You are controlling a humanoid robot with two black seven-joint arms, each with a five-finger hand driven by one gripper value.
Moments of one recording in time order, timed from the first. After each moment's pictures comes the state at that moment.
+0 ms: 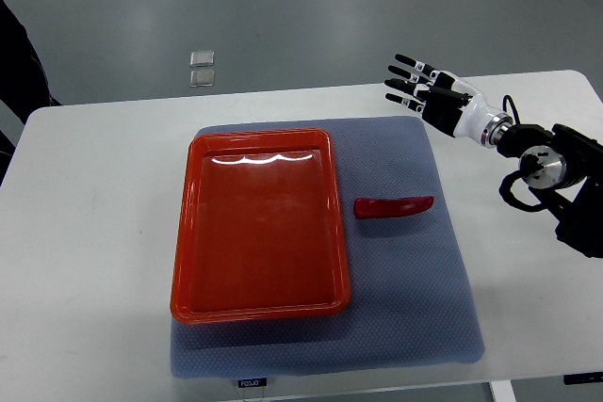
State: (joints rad) left arm -0.02 0.00 0.07 -0.21 0.13 0.01 -0.02; right arm 0.80 -0.27 0.66 0.61 -0.11 0.41 0.10
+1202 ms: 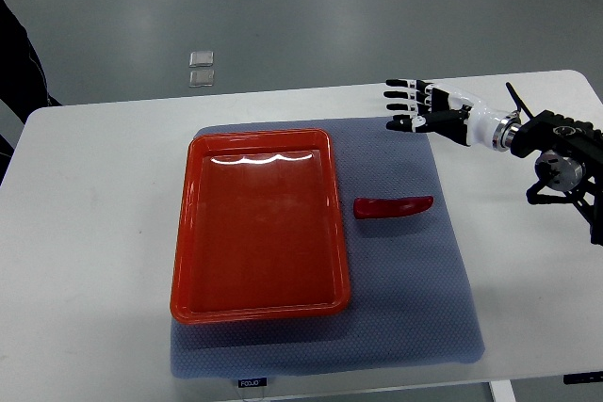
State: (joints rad) left arm -0.02 0.00 0.07 -0.16 0.12 0.02 -0.02; right arm 0.81 -0.34 0.64 0.66 -0.70 0.48 0.17
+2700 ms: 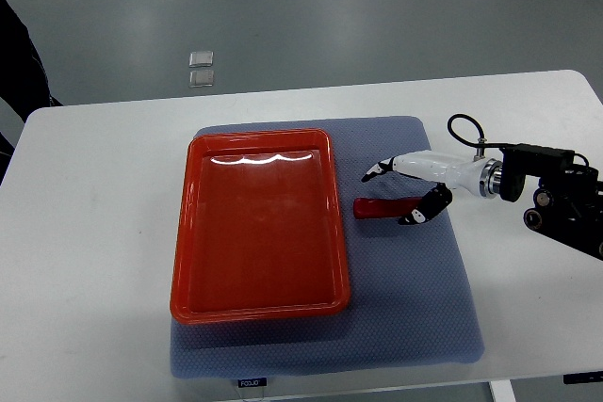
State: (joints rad) left arm -0.02 0.00 0.07 -0.16 0.12 0.02 -0.02; right arm 0.83 -0.53 0.22 1.06 -1.46 0.05 0.32
